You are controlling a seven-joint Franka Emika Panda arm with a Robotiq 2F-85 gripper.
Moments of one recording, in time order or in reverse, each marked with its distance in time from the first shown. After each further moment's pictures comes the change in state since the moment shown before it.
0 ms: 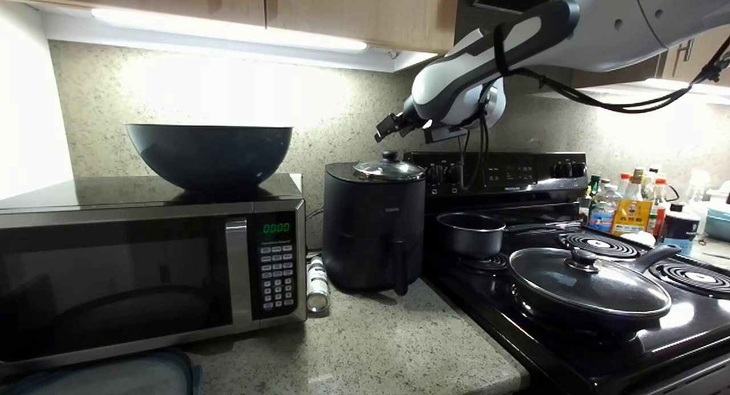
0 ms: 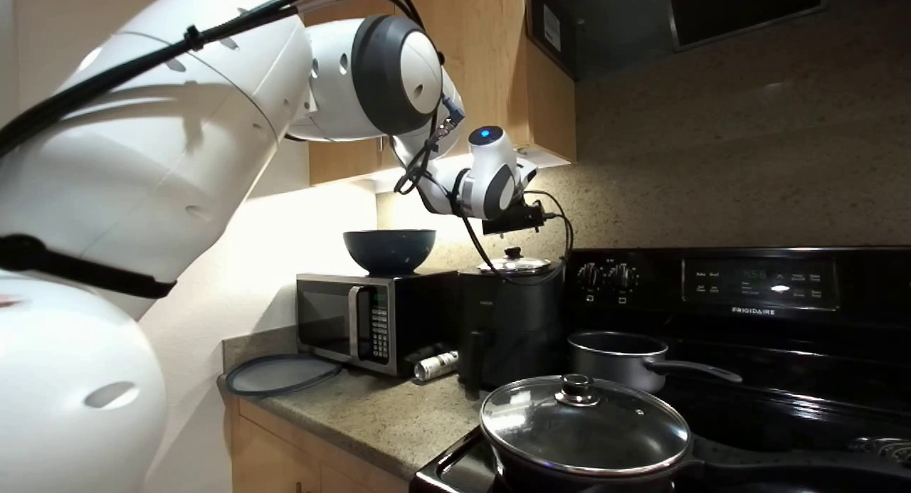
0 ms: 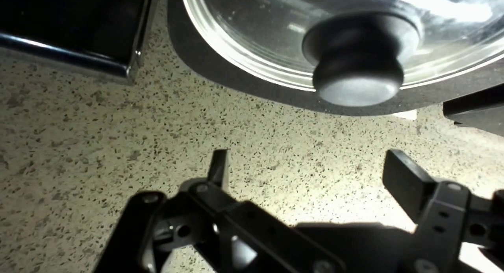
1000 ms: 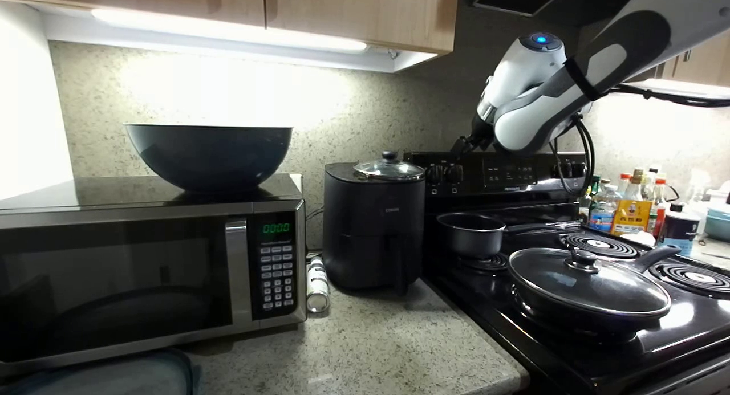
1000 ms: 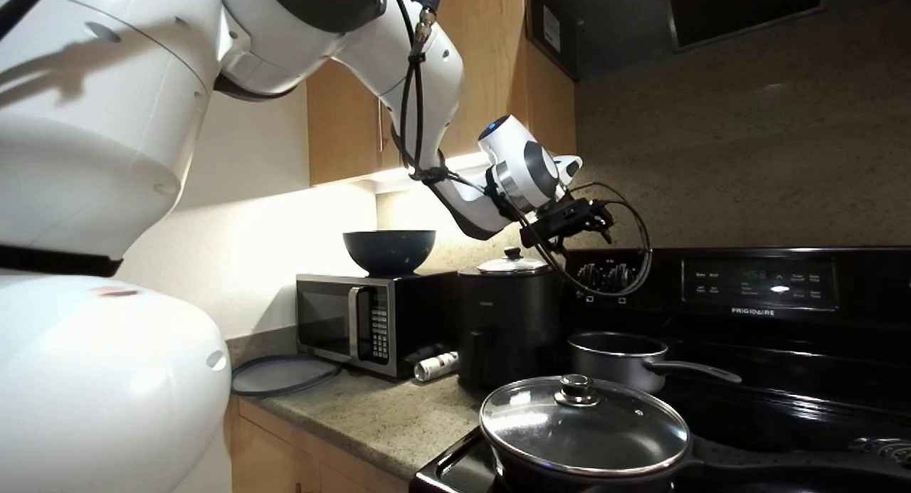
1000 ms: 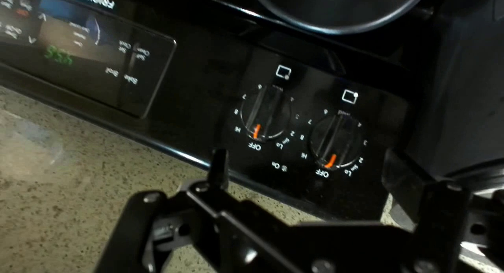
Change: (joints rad) arm 0.349 -0.231 -0.672 -0.381 -0.479 -0.028 0.505
